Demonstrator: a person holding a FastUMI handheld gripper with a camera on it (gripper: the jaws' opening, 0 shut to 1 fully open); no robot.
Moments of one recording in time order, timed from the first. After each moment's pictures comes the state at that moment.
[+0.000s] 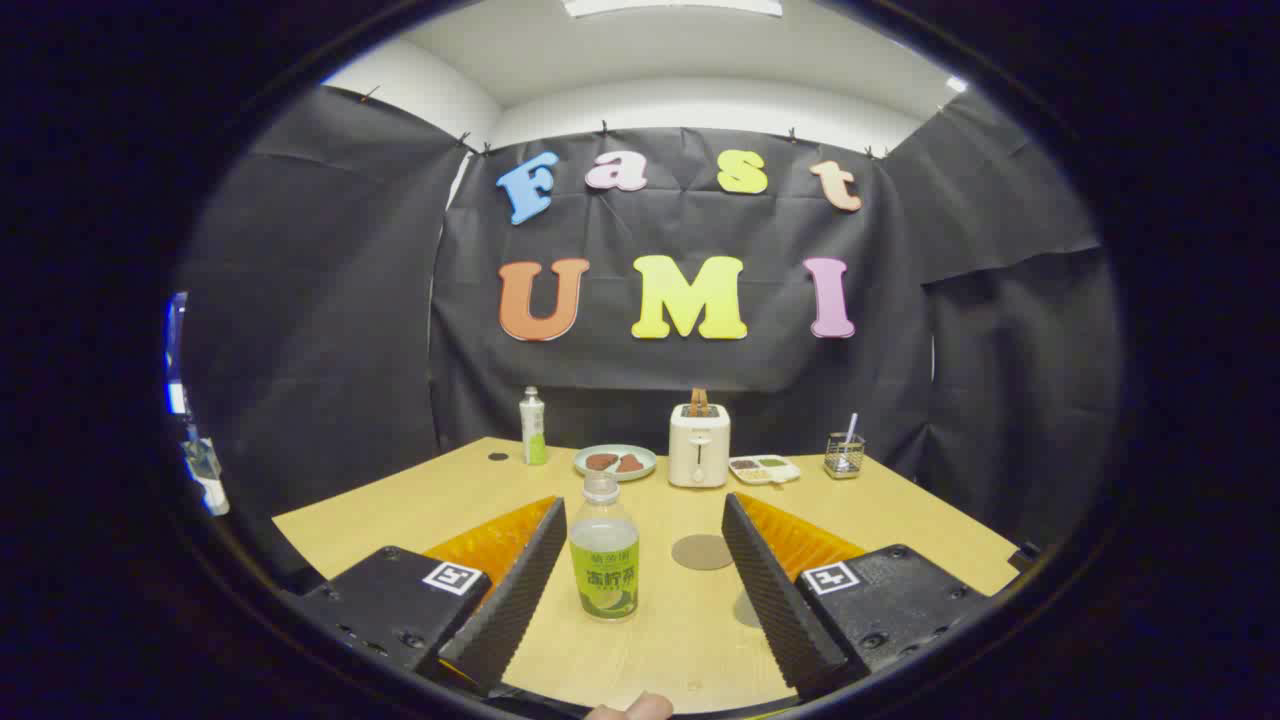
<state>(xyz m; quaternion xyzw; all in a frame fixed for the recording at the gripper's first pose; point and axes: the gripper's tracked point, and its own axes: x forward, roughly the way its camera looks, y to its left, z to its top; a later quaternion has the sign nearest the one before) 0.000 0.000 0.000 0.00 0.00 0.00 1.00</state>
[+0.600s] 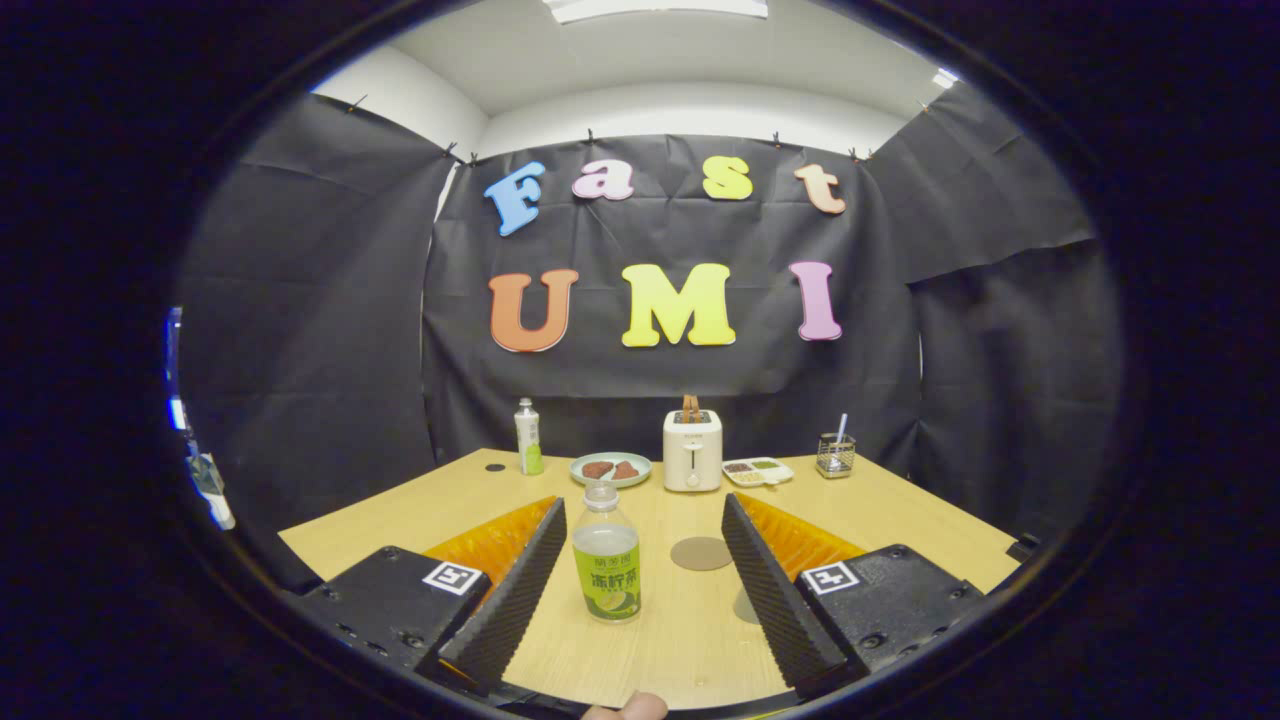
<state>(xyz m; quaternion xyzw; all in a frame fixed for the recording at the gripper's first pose) -0.015 0.001 0.013 0.03 -0.02 -0.01 1.00</state>
